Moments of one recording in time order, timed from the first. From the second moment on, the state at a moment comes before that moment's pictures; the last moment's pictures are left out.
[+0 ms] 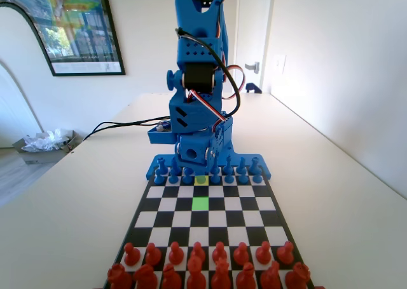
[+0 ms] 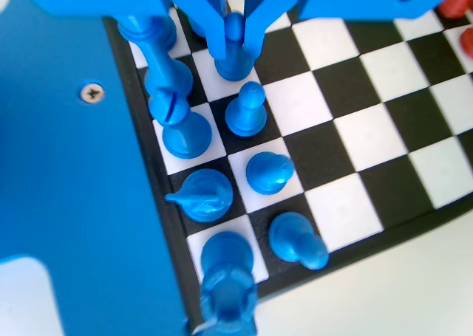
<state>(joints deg) 6.3 94.6 147.9 32.1 -166.7</state>
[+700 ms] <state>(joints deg) 5.4 94.0 136.1 49.9 -164.8</state>
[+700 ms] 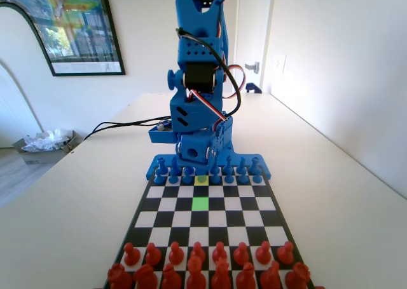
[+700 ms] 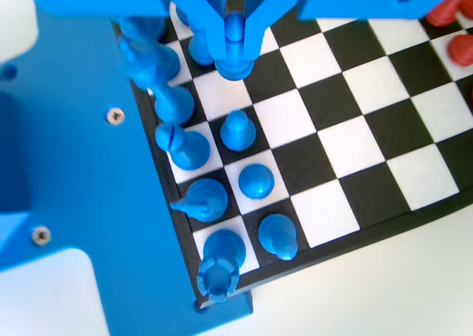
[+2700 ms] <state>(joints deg) 5.7 78.0 125.0 38.6 -157.2</state>
